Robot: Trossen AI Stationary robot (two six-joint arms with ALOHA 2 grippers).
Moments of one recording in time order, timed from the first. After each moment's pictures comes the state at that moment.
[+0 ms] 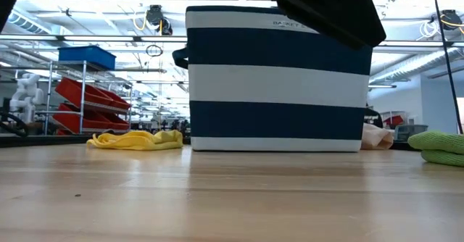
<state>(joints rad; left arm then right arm) -0.40 2.20 1.88 -0.54 -0.32 0.07 -0.06 0.89 1.13 -0.69 0.08 -0.33</state>
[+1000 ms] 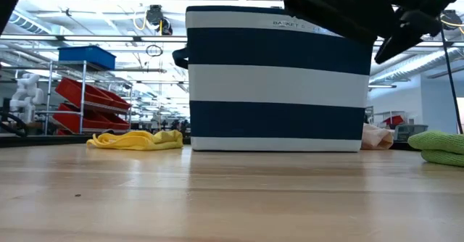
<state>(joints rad) -0.38 2.20 1.88 -0.49 -0.27 0.08 -0.06 0.69 0.79 -1.05 0.56 0.07</state>
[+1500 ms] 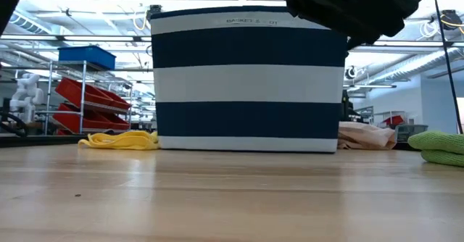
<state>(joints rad) -0.37 2.20 1.88 -0.47 -0.27 0.09 -0.06 0.79 0.79 -0.71 0.33 0.01</state>
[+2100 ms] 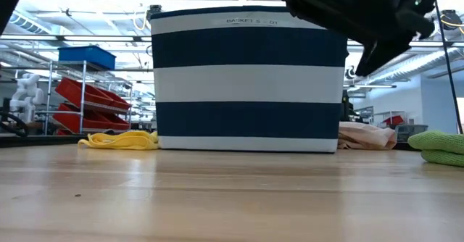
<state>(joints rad) -0.38 2.20 1.88 -0.48 -0.27 0.10 -0.06 0.90 0.77 -0.85 0.28 0.03</state>
